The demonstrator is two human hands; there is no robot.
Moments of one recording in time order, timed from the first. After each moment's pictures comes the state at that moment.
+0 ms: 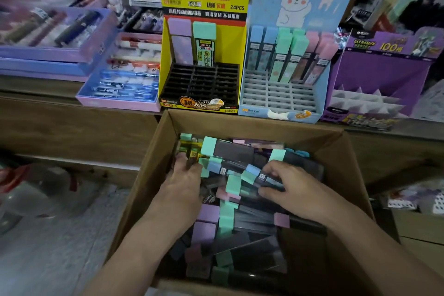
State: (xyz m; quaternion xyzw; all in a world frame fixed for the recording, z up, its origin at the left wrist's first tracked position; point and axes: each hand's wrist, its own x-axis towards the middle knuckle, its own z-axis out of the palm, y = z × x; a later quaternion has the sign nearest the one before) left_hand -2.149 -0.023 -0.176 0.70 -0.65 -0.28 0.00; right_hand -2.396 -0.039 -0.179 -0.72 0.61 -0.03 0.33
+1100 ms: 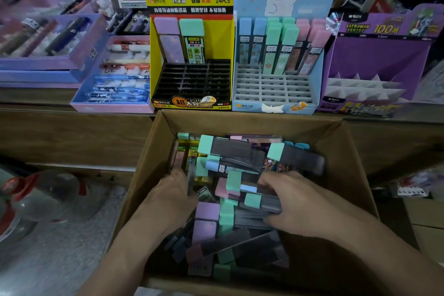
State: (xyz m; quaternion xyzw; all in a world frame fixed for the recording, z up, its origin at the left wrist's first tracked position) left_hand -2.141 -0.027 -0.173 0.74 -0.59 -0.33 -0.02; right_hand -2.395 -0.015 -0.163 -0.76 0.55 0.05 0.34
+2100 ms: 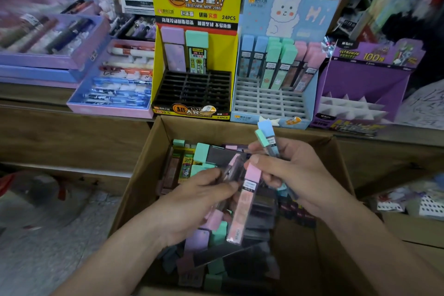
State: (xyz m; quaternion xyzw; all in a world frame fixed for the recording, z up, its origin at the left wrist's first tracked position) left_hand -2.169 -0.021 -0.148 0.47 -0.38 -0.75 0.26; right_hand -2.381 -0.048 -0.141 -0.45 0.50 -0.40 0.62
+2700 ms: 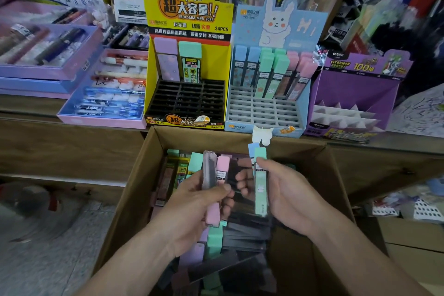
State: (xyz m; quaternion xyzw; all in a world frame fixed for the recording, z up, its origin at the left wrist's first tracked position) left_hand -2.182 -0.030 -0.160 0.48 -0.23 -0.76 0.38; right_hand -2.377 -0.048 -0.159 -0.24 0.46 -0.39 0.76
